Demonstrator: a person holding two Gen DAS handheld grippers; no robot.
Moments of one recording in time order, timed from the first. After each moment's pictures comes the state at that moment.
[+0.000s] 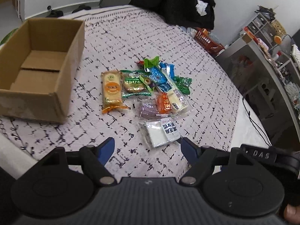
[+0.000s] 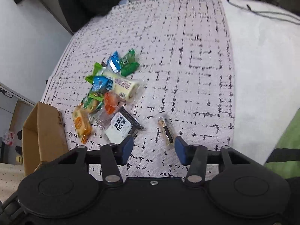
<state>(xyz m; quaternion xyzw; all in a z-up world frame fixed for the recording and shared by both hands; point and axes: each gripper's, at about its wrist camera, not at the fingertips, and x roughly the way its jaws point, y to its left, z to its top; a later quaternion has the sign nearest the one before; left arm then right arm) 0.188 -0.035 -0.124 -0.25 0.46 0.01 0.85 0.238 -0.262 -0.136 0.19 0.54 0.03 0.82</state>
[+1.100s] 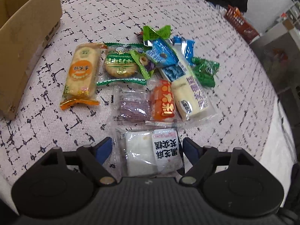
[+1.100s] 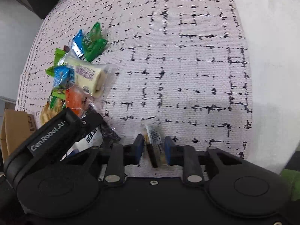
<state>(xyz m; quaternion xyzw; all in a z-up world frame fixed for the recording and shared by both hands) 0.282 -0.093 -0.199 -0.24 0.53 0.09 0.81 0.287 -0.267 -0.210 0.22 0.60 -0.01 0.77</state>
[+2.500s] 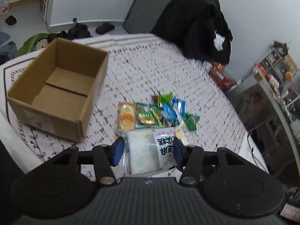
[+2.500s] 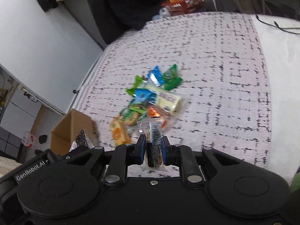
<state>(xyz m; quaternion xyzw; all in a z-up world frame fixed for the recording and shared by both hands) 0.176 -0.010 -0.078 -0.29 0.39 0.10 0.87 0.231 -0.220 -0.103 0.22 0.46 0.11 0.85</state>
